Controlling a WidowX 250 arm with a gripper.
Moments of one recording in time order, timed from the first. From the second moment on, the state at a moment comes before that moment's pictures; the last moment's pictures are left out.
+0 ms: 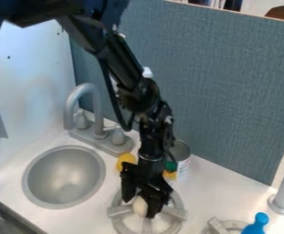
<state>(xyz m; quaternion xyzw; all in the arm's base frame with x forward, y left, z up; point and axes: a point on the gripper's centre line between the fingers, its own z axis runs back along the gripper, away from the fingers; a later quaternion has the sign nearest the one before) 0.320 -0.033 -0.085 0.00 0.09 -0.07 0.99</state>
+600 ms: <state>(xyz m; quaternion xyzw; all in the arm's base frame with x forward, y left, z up) 0.311 -0.045 -0.072 0.02 0.06 -0.06 1.00</state>
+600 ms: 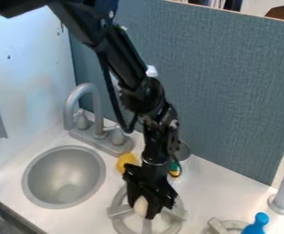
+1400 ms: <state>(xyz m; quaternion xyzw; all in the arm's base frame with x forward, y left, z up) 0.377 -0.111 -0.033 0.03 0.02 -0.20 0.98</state>
